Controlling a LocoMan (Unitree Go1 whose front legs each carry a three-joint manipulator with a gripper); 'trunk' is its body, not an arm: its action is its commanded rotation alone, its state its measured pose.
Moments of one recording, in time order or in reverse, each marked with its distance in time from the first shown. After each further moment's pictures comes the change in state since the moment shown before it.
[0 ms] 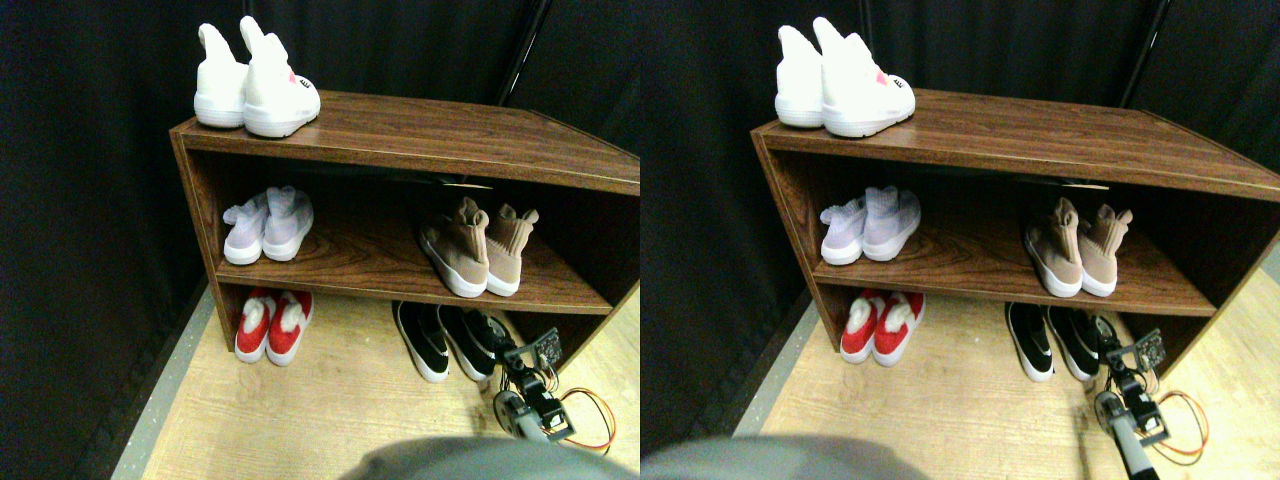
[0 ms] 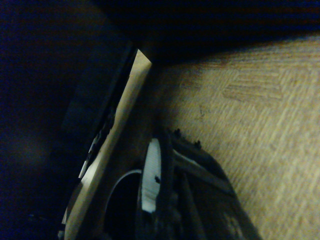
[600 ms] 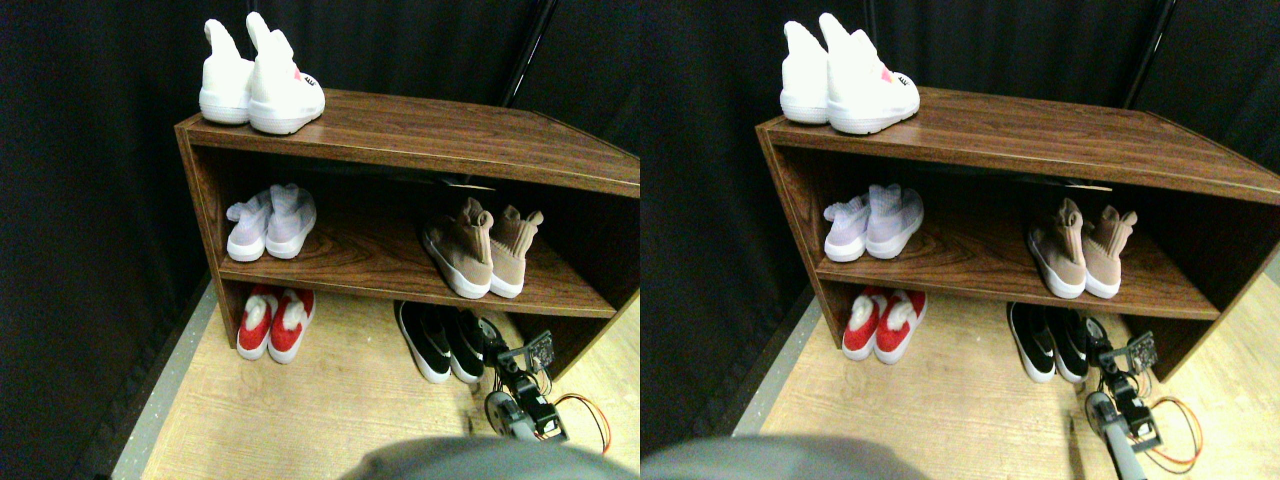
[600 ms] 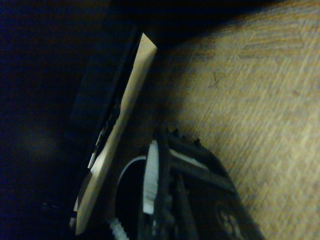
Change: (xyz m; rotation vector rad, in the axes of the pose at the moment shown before) right arm -0.008 0.001 -0.021 -0.045 0.060 0.004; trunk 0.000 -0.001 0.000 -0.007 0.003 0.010
